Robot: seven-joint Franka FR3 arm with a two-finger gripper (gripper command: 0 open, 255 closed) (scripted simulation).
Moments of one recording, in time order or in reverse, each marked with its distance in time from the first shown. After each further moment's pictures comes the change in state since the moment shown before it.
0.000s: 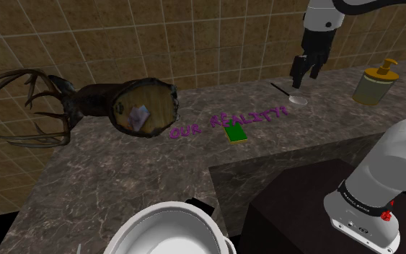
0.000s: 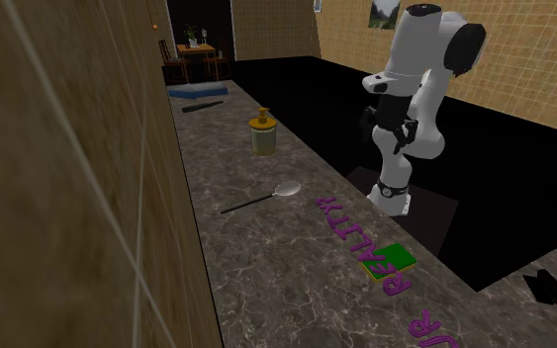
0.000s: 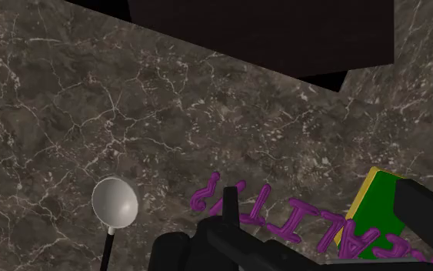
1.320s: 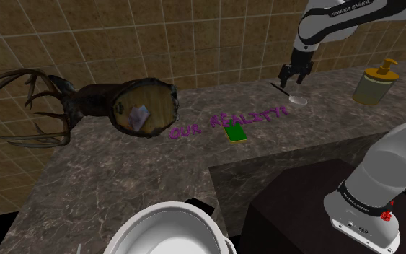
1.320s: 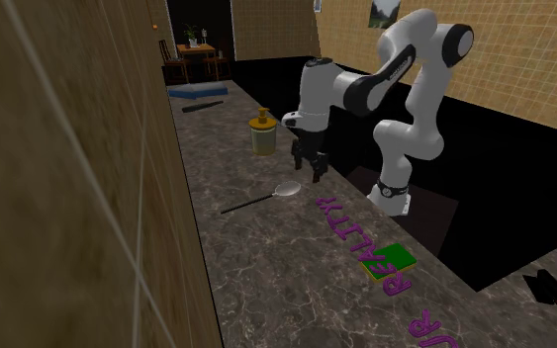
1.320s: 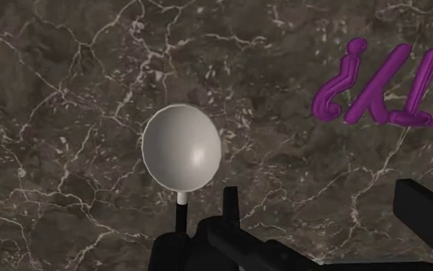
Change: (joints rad) arm -0.138 0.424 -0.277 0.011 -0.034 0.510 -0.132
